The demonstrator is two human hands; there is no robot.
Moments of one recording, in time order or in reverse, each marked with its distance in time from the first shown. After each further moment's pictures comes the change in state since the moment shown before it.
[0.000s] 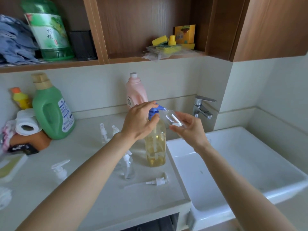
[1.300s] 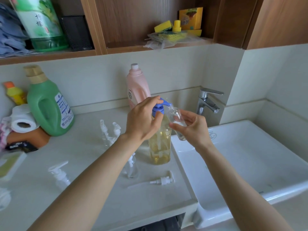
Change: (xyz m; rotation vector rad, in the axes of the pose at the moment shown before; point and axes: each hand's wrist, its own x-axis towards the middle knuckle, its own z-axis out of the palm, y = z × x) left_hand 0.002 -0.007 0.015 -0.030 0.092 -0.009; right_hand 0.002 0.004 0.017 0.011 0.065 0.044
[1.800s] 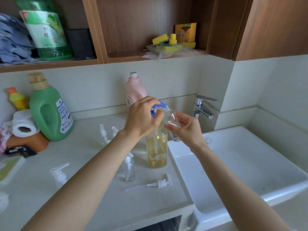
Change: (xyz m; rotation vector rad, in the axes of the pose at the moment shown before) left_hand 0.013 0.015 -0.014 0.000 0.051 0.100; right_hand -0.001 -0.016 0.002 0.017 -0.034 -0.043
